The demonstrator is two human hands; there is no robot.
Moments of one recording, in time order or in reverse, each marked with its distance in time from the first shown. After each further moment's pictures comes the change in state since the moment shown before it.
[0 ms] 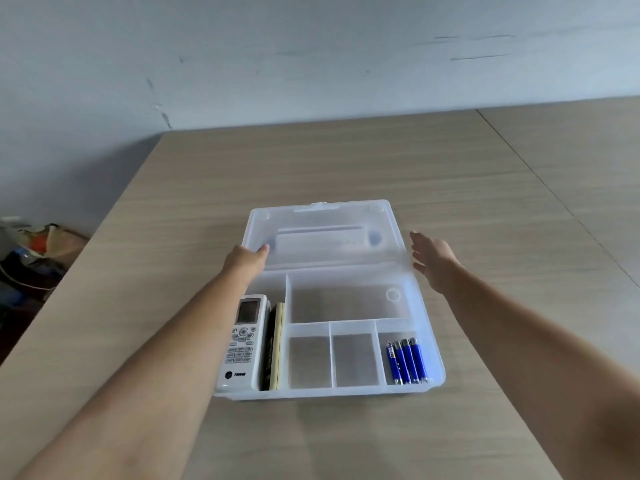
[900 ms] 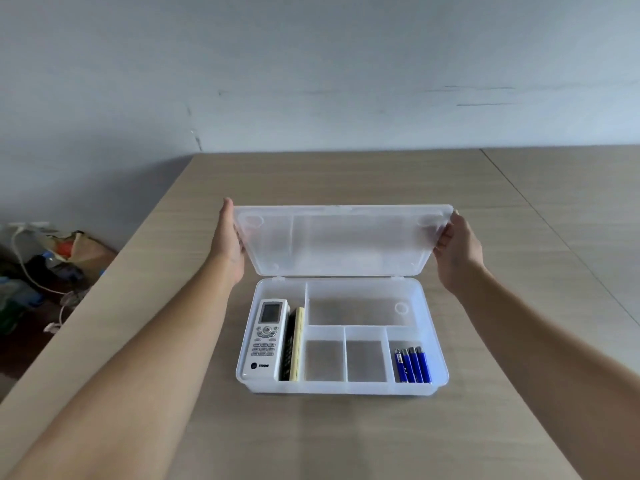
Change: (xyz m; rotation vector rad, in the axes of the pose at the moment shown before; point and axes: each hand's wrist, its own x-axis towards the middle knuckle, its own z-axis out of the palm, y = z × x) left_hand -0.067 0.010 -0.085 -1.039 -0.066 0.194; right_hand -0.082 -0.051 -0.004 0.498 -0.004 -0.251
